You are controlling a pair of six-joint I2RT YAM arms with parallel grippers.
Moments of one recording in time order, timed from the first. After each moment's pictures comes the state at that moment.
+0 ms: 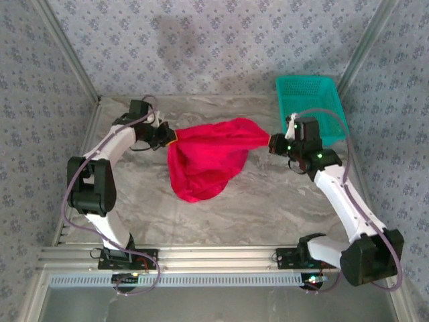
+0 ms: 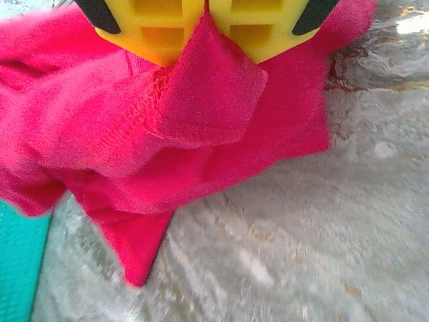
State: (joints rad) left arm -0.18 1.76 1.30 -0.59 0.57 -0.56; right arm 0.22 1.23 0.89 -0.45 -0.20 0.48
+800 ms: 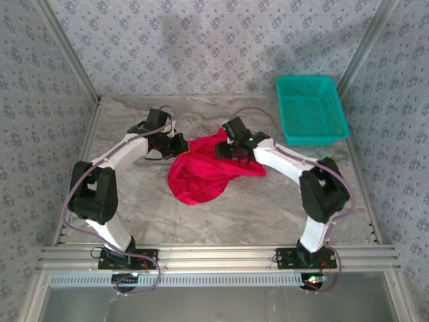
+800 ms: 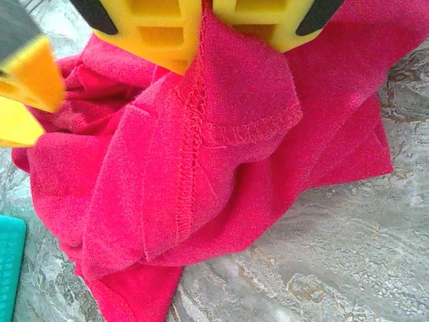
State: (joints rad) left arm -0.32 1.69 1.24 -0.56 0.46 -0.58; right arm 0.64 1.80 1.34 -0.51 0.05 0.43
